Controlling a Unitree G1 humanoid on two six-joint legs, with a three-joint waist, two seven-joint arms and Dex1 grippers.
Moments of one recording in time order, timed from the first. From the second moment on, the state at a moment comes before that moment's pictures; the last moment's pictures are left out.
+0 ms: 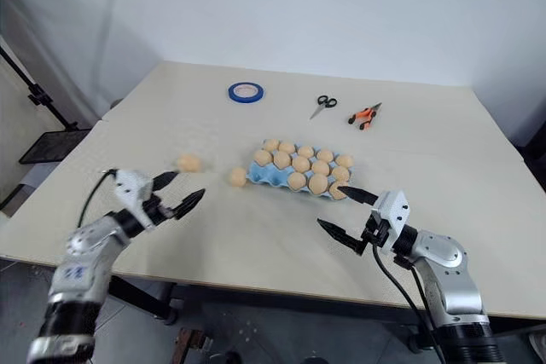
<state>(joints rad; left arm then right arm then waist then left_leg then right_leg) -0.53 0.45 0.15 0.38 -0.25 0.09 -0.65 -0.28 -0.51 -0.09 0.02 0.43 -0.08 0.97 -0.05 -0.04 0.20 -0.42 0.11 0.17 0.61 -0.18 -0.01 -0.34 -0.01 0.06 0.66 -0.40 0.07</state>
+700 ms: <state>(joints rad) -0.92 0.33 0.06 1.11 -0.10 -0.22 -0.67 -0.21 -0.50 -0.11 -0.08 0.45 -0.04 0.90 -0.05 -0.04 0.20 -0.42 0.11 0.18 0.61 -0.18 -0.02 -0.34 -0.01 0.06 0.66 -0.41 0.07</state>
